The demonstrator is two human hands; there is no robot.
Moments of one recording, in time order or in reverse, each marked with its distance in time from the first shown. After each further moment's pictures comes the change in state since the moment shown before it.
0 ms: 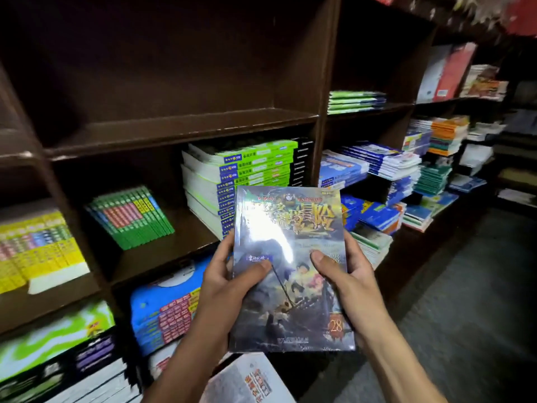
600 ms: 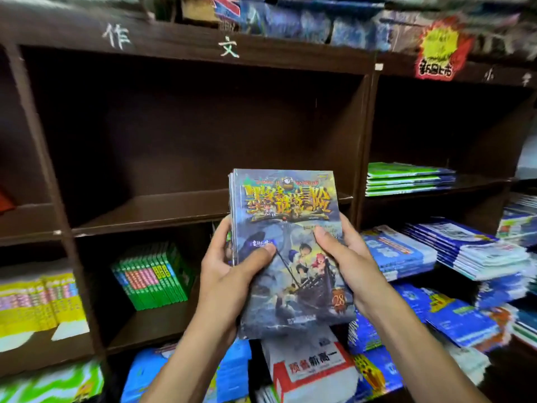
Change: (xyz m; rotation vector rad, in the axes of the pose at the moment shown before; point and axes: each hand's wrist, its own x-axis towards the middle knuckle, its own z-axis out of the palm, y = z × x) left_hand 0.121 0.073 0.105 0.077 0.264 0.379; right_hand 0.227 -0.084 -0.012 0.043 -0.480 -0.044
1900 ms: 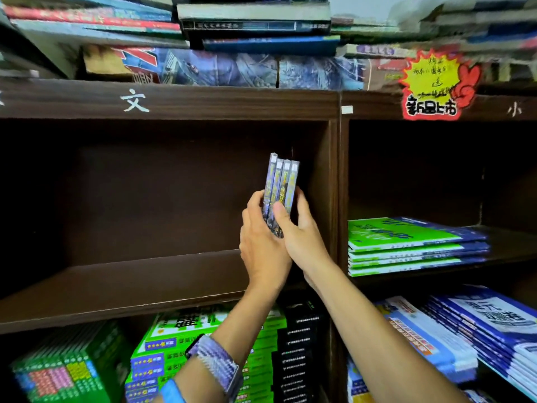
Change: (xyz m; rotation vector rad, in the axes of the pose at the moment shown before) left_hand 0.228 -0.070 0.184 0.761 0.404 0.582; right_hand 0.226 -0.031 -0.059 -0.299 0.055 -0.197
